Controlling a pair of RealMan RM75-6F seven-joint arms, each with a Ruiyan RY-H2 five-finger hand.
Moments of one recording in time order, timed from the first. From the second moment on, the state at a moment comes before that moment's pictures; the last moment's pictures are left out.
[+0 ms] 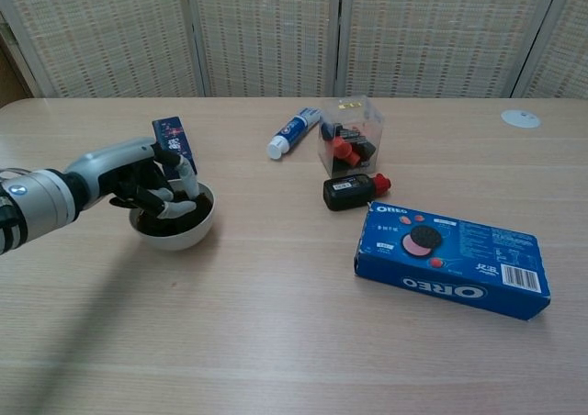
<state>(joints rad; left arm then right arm) -0.66 -1.64 -0.24 -1.37 1.08 0.85 -0.16 -0.04 -1.01 0.04 -1.56 -1.56 1.61 0.30</state>
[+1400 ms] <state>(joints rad) -0.74 -1.67 -0.27 -1.34 0.99 0.82 -0.04 -0.05 -1.02 0.04 -1.54 -1.56 1.62 0.32</state>
